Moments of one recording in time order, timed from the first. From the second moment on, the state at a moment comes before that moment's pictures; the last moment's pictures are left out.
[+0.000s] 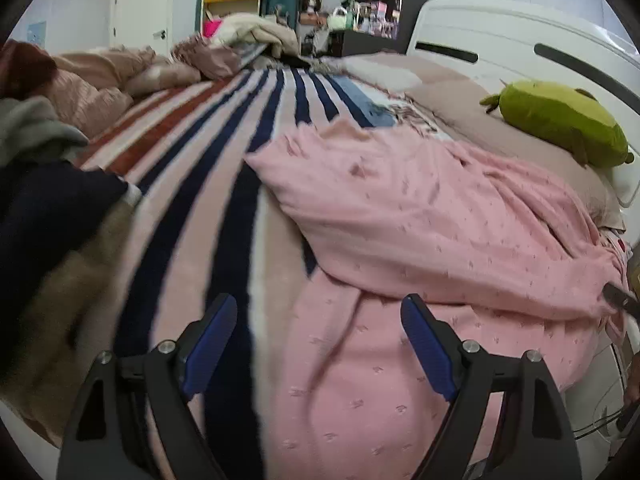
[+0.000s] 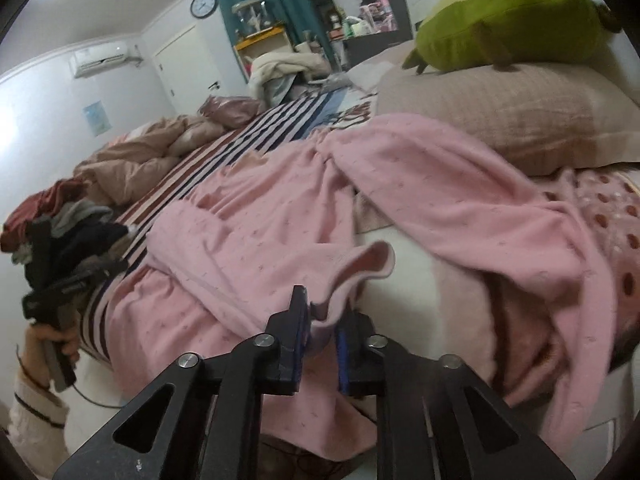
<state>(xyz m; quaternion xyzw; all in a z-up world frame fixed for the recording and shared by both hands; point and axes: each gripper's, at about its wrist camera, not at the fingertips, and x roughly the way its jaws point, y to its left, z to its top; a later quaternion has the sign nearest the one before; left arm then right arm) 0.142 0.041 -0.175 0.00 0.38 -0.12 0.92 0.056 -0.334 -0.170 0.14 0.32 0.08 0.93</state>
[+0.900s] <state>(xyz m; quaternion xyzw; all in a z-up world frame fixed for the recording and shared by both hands) 0.185 0.025 -0.194 0.04 0.38 -0.05 0.92 0.076 -0.310 -0.161 0.05 0.38 0.09 0.92</state>
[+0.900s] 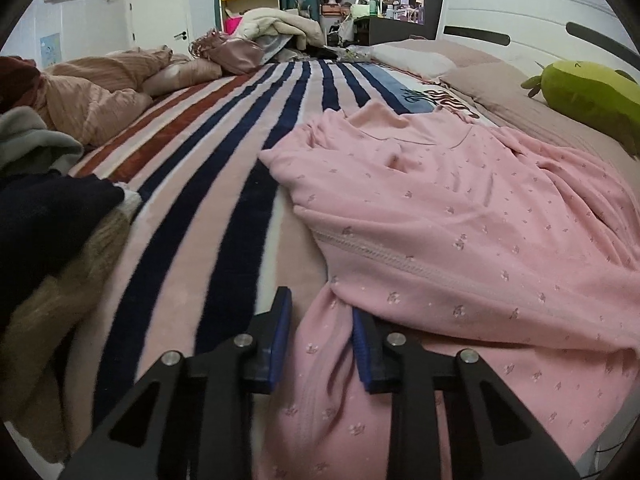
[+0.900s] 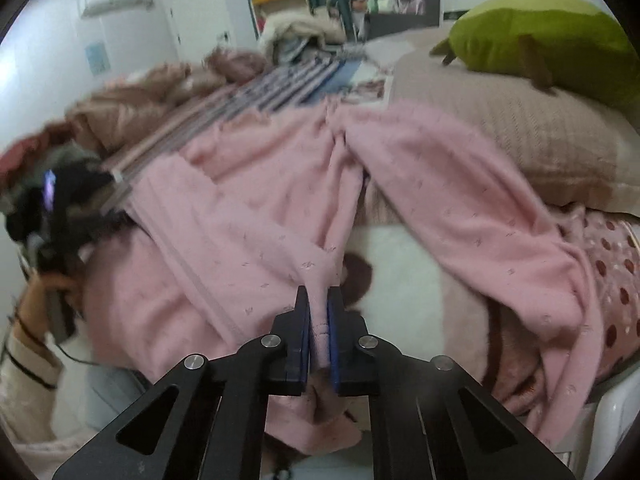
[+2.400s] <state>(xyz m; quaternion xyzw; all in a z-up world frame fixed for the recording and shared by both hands) 0.115 -0.025 -0.081 -0.04 0.29 -0.20 0.93 0.010 -0.437 -0.158 0.17 0.26 -0.04 0.95</state>
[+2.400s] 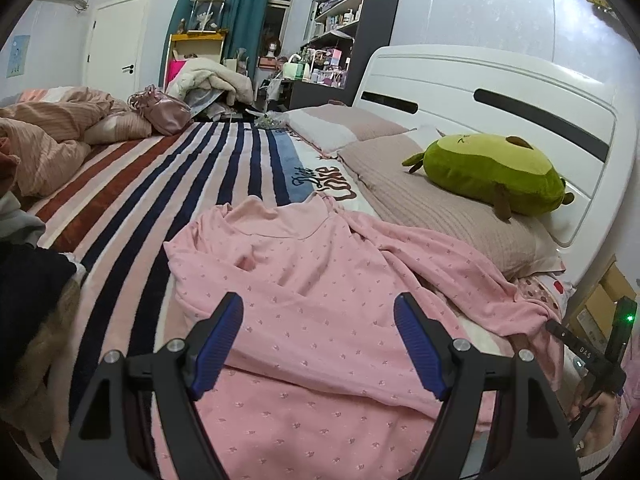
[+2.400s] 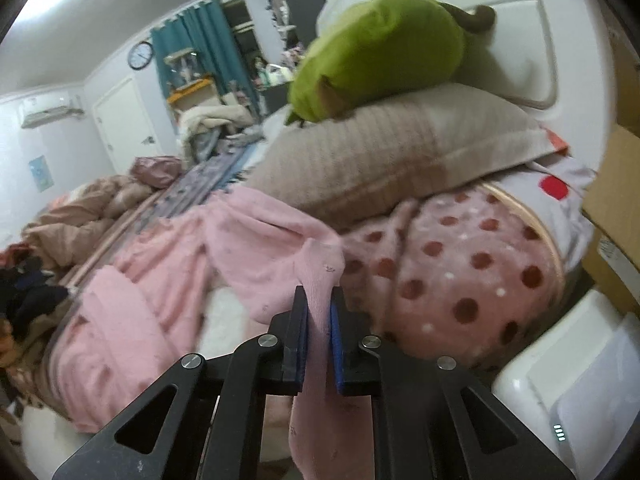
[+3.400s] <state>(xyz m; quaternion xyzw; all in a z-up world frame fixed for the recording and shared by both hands) 0.058 0.101 -0.107 -0.10 0.26 -0.19 0.94 0.130 -0.152 -0.159 0.10 0.39 0.29 0.87</state>
